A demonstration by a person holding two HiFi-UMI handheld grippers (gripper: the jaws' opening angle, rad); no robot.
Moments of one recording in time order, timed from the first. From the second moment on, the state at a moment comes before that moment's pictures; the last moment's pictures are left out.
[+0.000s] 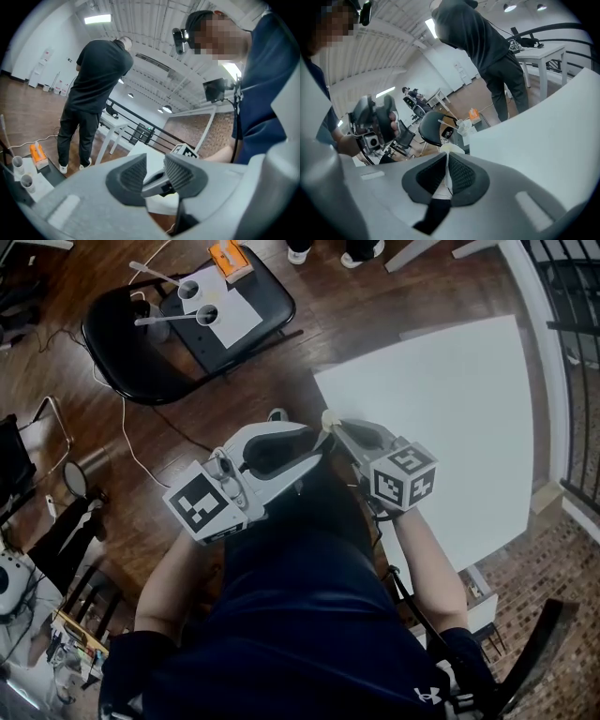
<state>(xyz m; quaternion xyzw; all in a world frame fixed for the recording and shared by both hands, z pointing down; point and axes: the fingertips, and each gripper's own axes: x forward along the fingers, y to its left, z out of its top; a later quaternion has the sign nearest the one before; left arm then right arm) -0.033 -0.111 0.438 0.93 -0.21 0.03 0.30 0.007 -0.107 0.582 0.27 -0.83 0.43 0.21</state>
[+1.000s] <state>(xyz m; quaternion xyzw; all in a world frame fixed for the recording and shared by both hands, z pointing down) -0.040 -0.116 0.369 0.91 -0.31 -0.05 0.29 0.063 -0.114 0.348 0.40 -0.87 0.27 -0.06</state>
